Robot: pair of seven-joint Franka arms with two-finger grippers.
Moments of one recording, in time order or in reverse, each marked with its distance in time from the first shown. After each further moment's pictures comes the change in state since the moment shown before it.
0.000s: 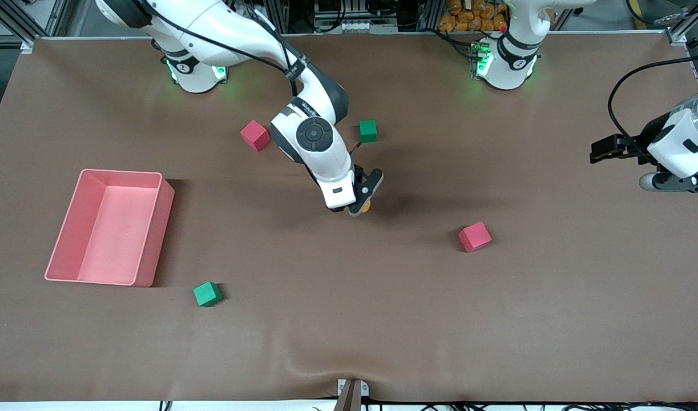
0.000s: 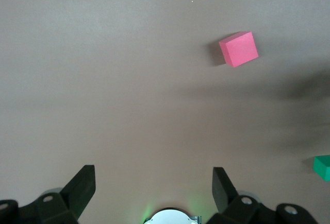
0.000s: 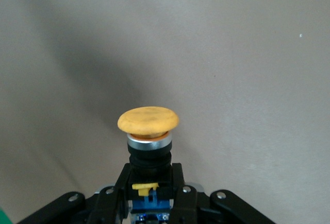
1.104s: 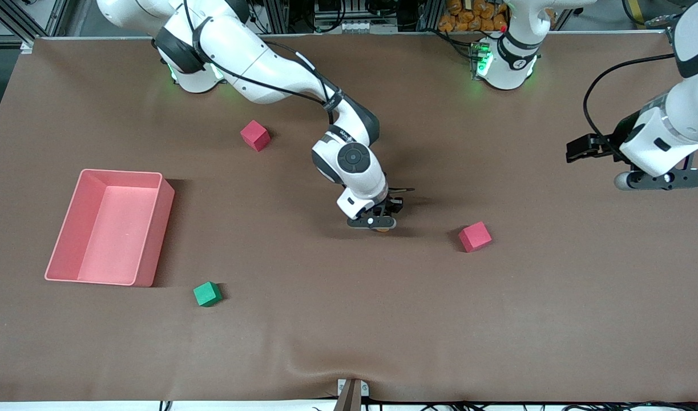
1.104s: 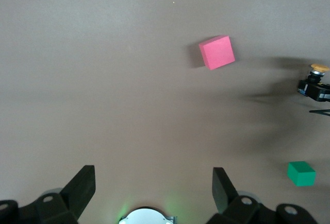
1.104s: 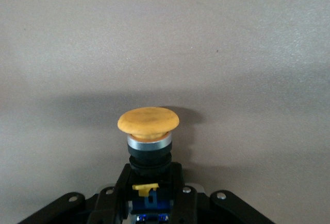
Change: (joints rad) left arm -0.009 -0.004 -0.077 0.000 -0.032 0.000 -0.159; right arm 0.125 0.344 -0.042 0.384 -0.001 0.020 0.973
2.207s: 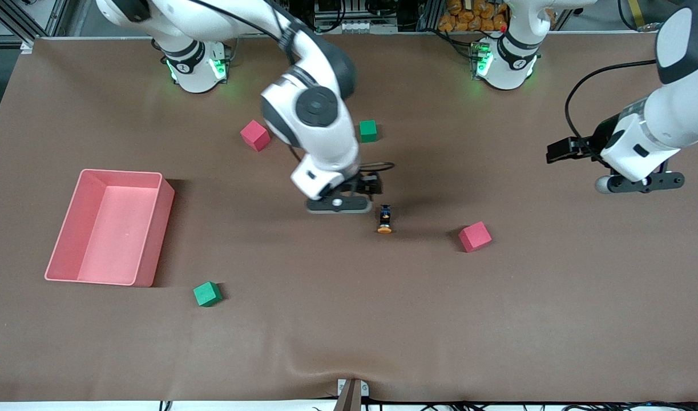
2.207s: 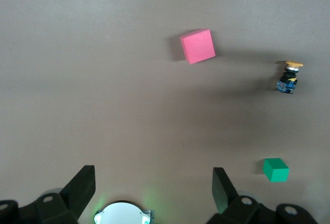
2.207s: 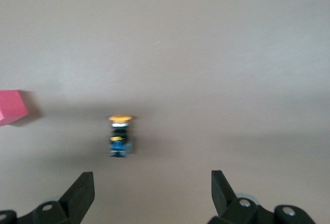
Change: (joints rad) left arm -0.029 0.020 -0.007 -0.010 -0.064 0.000 -0.080; right arm -0.119 -0.461 -0.044 -0.098 -0.003 -0.441 -0.155
